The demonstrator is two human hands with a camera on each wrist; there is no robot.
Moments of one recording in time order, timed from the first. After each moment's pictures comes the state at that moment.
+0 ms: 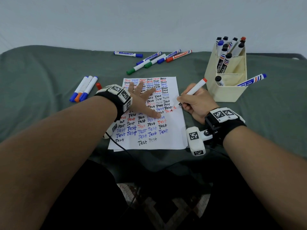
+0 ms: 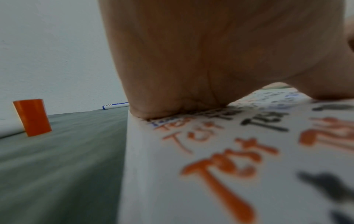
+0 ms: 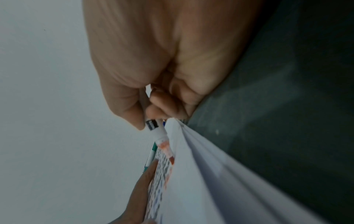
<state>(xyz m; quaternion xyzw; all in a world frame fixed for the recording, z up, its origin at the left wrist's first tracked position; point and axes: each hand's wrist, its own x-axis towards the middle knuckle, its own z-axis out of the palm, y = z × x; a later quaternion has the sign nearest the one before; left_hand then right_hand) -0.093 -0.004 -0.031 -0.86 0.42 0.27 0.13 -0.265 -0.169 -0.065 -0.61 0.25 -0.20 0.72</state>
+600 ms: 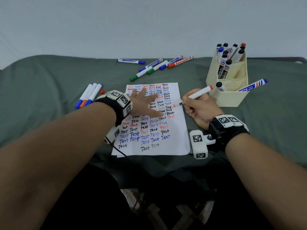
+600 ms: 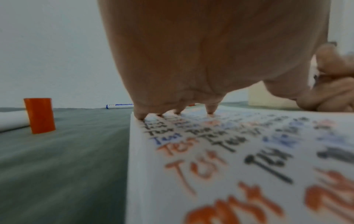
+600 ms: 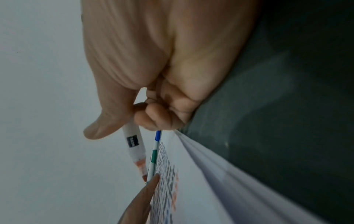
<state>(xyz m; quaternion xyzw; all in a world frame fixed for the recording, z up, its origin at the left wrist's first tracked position) -0.082 -0.007 -0.031 -0.86 0.44 0.25 0.11 -0.270 -0.170 -0.065 -0.52 0.19 -0.22 0.81</state>
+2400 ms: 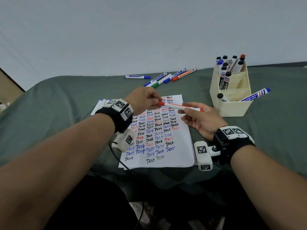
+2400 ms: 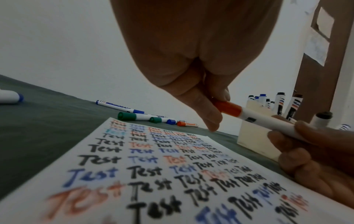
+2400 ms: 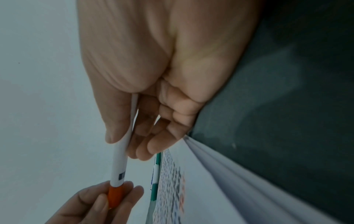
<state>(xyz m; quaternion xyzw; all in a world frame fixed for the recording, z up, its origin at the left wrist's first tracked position) -0.089 -0.010 0.013 -0.80 0.38 0.24 -0.39 -0.276 -0.167 -0.056 -0.49 0.19 -0.18 0.83</state>
